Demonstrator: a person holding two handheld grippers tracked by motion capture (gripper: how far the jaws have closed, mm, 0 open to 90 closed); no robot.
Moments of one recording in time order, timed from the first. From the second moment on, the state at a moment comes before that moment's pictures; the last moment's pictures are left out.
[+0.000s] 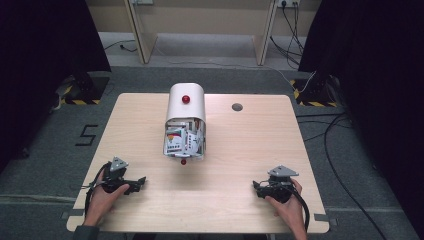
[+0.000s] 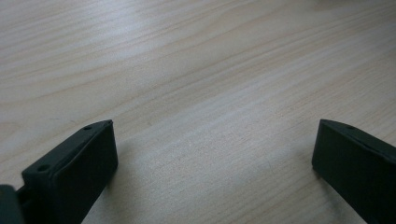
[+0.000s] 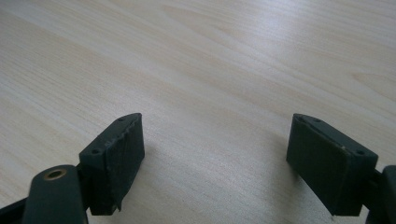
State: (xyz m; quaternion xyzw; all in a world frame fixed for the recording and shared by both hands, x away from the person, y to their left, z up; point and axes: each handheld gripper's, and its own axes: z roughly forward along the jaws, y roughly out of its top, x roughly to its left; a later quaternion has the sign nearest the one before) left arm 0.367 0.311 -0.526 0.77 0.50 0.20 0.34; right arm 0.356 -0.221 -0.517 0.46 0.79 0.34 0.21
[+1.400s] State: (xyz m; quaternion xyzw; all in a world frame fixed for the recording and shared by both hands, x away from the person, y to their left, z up) left arm 0.367 0.311 -0.526 0.77 0.50 0.20 0.34; right arm 0.344 -0.201 -0.483 0.43 0.77 0.41 0.24
